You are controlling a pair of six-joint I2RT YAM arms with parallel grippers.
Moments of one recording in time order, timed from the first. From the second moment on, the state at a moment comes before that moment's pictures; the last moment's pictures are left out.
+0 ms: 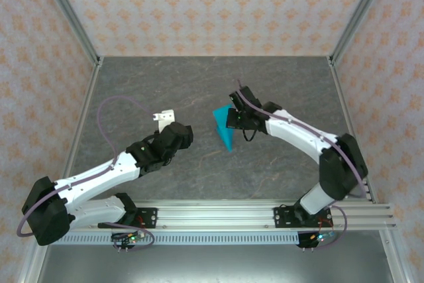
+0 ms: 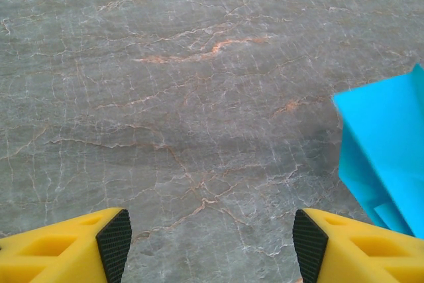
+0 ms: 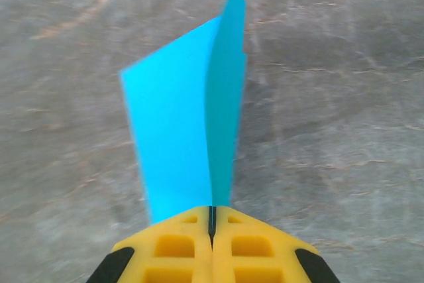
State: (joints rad) left arm -0.77 1.10 0.71 -0.39 -0.55 -0.77; right arm 0.65 1.54 1.13 -0.54 0.00 0.65
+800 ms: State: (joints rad) left arm -0.77 1.08 0.71 -0.40 -0.55 -0.77; right arm 0.62 1.53 1.01 -0.58 0.02 0.55
